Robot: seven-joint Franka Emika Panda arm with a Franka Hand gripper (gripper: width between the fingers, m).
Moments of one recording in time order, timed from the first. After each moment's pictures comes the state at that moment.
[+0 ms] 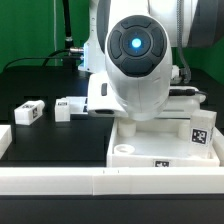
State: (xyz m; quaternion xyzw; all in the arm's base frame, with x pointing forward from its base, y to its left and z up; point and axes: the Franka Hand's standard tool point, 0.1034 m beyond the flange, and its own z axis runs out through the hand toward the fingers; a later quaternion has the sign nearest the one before) arm 0.454 0.041 0.012 -0.90 0.07 0.43 0.07
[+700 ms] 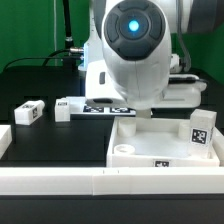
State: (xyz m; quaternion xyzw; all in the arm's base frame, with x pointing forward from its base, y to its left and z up) arm 0.460 0.038 0.053 -0.89 0.07 0.44 0.08
